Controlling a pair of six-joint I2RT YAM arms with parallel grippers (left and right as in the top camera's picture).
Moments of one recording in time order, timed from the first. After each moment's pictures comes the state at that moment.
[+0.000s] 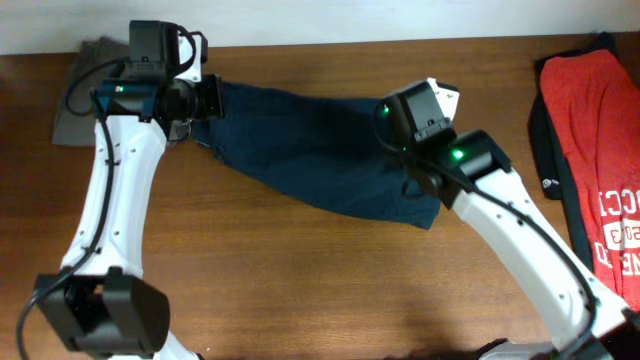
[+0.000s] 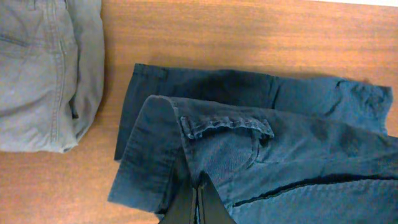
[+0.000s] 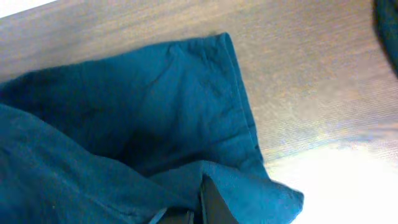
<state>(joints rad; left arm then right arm) -0.06 1.81 1.77 -0.90 0.14 -0.11 0.43 1.54 1.45 -0.89 0.34 0.64</state>
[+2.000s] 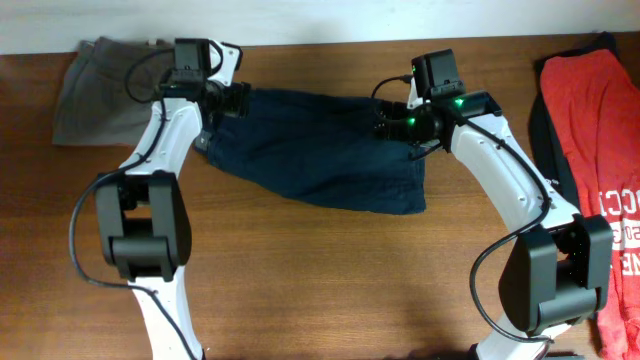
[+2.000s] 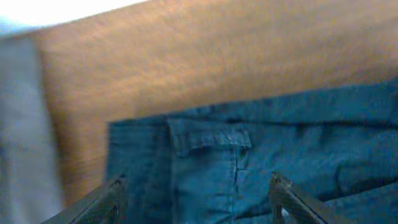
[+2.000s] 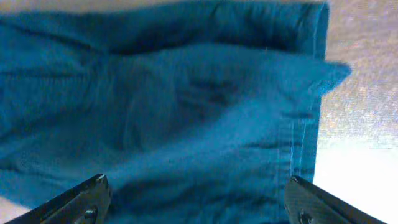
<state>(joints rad) -0.06 2.25 1.78 -0.43 0.17 0.21 0.21 1.85 1.53 -0.76 -0.14 0.36</state>
